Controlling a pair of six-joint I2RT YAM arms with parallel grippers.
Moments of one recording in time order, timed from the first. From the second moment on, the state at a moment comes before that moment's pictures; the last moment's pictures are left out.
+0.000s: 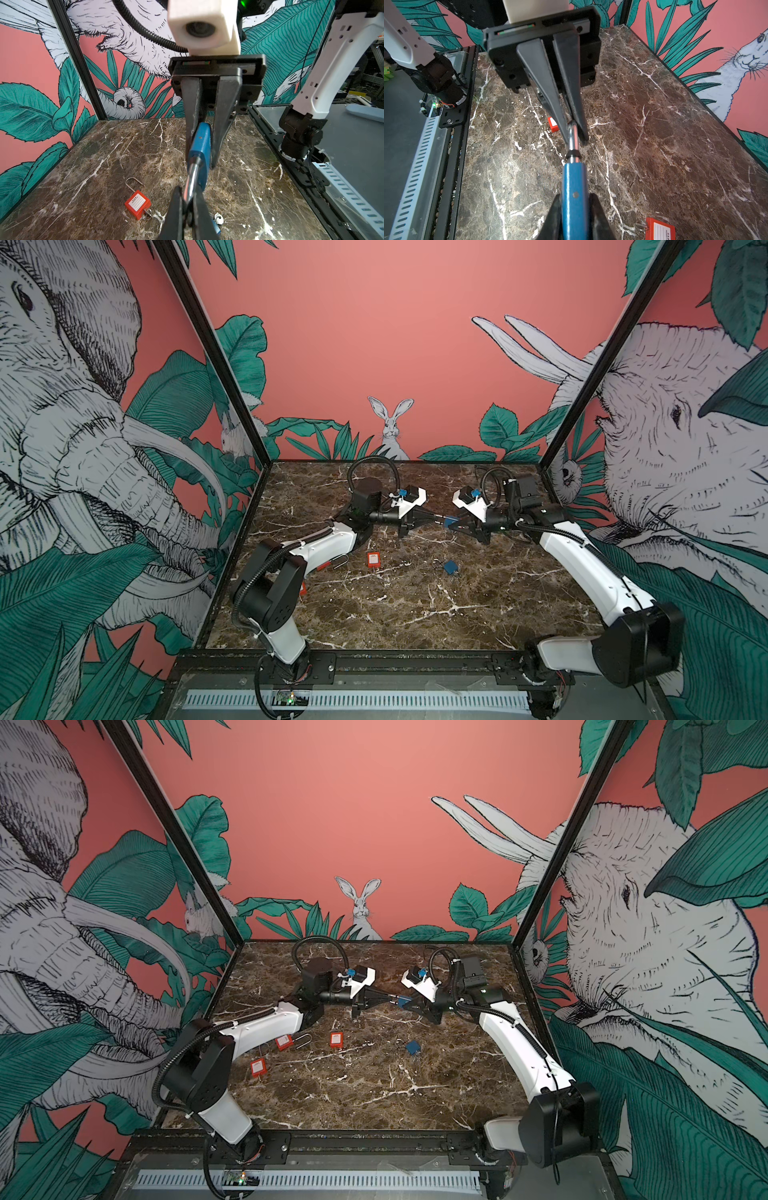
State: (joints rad) left arm -0.61 1.67 1.06 0.46 1.03 0.22; right arm 0.28 1.35 1.19 -0.68 -0.84 -0.71
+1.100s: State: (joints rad) left arm -0.61 1.72 1.13 0.34 1.03 0.28; right arm 0.29 1.43 1.26 -0.70 -0.79 -0.72
